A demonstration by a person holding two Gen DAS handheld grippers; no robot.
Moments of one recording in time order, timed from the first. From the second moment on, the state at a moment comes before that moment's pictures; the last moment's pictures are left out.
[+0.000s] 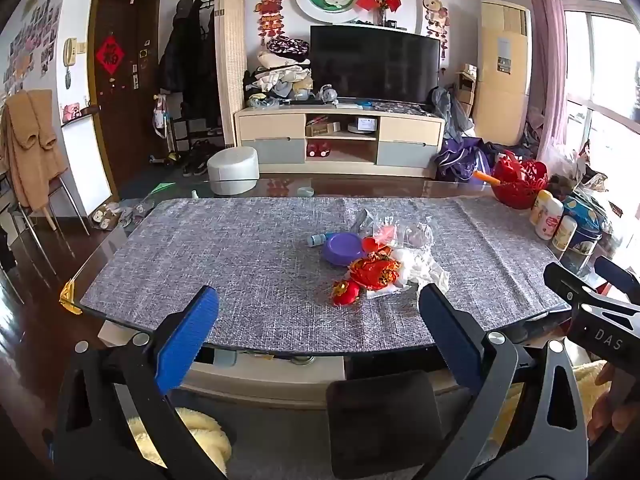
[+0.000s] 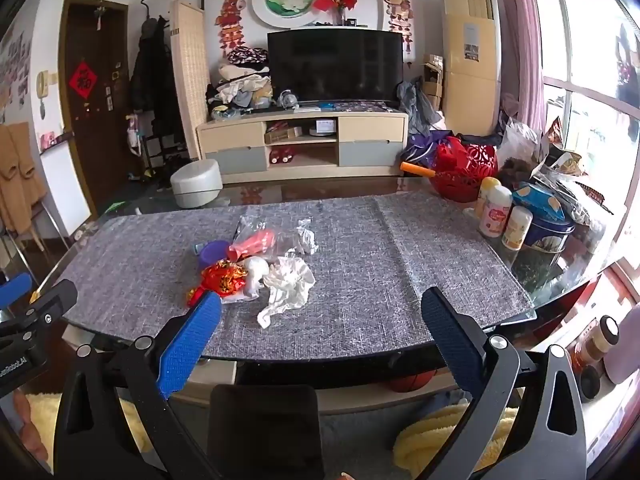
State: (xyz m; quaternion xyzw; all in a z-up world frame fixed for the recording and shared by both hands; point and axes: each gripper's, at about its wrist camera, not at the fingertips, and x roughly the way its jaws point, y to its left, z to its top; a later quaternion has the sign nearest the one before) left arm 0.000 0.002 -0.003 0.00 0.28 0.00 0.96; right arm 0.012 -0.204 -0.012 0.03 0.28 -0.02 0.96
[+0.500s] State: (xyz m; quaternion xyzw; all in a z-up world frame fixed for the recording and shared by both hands) left arm 0.003 0.008 -0.009 0.00 0.28 0.01 0.96; right arm 0.013 -0.202 -0.015 0.04 0.28 -0.02 0.96
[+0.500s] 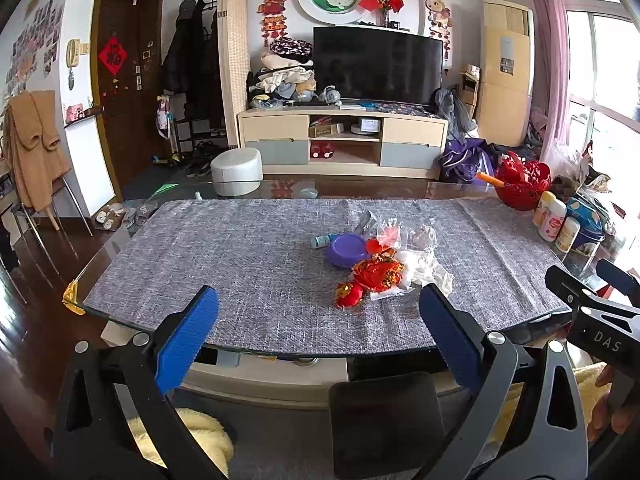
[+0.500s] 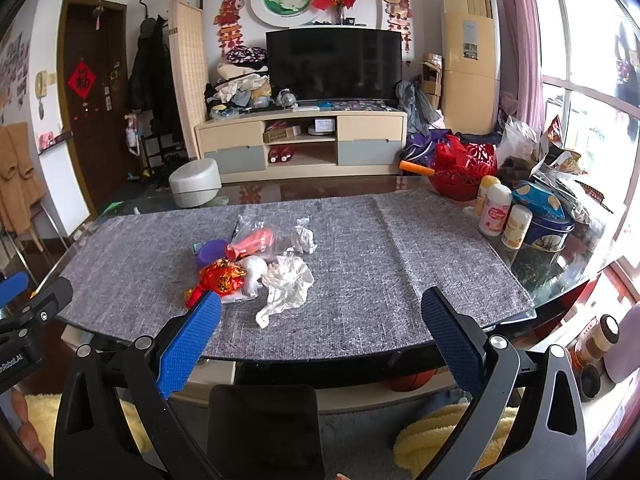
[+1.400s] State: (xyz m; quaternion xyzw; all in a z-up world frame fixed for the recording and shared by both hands) left arm 0.001 0.007 -0.002 0.00 0.27 0.01 0.96; right arm 0.013 -0.202 -0.012 0.04 0.28 -0.02 0.96
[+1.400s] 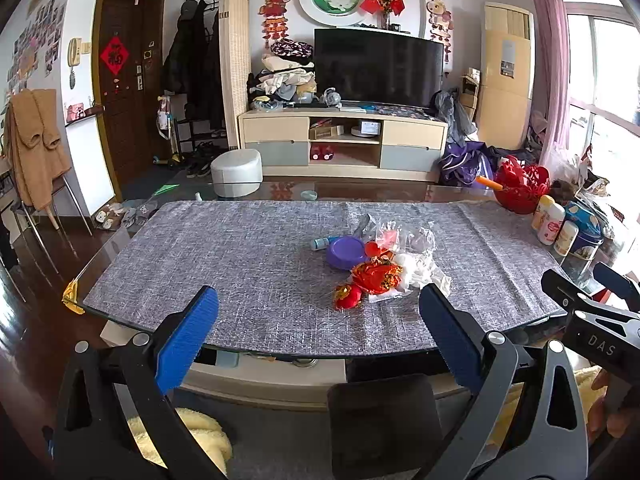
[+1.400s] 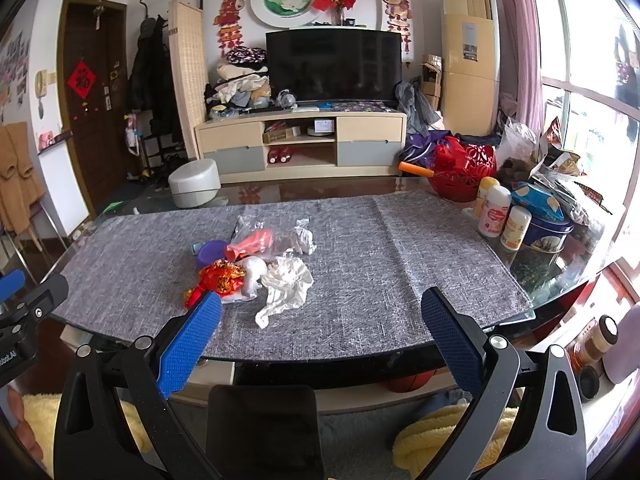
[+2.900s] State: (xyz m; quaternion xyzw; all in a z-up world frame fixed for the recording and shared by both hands) left arm 0.044 0.015 -0.042 0.00 0.34 0.02 0.94; right arm 0.054 -0.205 -0.059 0.06 0.33 -0.01 0.94
